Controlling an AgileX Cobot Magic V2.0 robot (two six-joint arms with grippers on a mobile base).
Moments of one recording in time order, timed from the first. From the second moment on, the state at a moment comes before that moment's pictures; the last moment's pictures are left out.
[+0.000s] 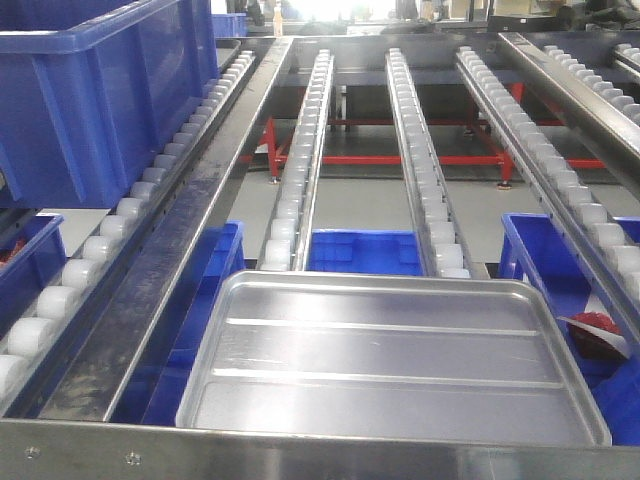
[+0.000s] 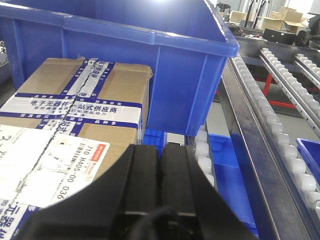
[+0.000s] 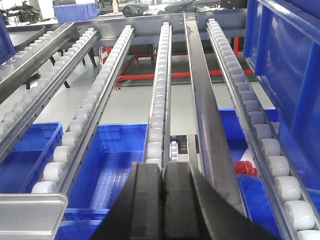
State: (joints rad) left arm -0.08 -0.01 0.03 -0.01 0.02 -0.10; right arm -0.05 -0.01 0.03 -0.03 0.08 0.14
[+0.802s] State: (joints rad) left arm -0.08 -0.01 0.03 -0.01 -0.02 -0.10; right arm -0.05 -0.01 0.03 -0.03 0.07 0.14
